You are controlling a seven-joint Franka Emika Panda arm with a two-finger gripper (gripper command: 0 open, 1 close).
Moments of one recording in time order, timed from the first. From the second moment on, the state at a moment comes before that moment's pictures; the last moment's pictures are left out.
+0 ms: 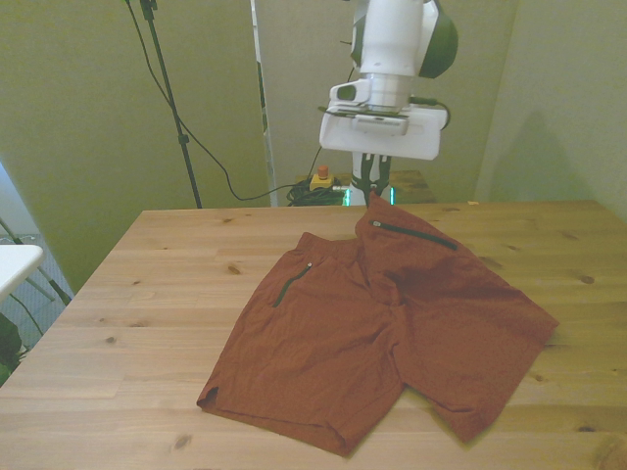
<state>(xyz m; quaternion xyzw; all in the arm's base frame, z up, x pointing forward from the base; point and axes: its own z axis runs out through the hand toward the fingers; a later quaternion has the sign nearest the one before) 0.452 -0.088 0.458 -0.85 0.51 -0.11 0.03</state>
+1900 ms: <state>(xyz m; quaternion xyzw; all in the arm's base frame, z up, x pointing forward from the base) 0.371 -0.194 0.366 -0.80 0.57 -0.03 0.16</state>
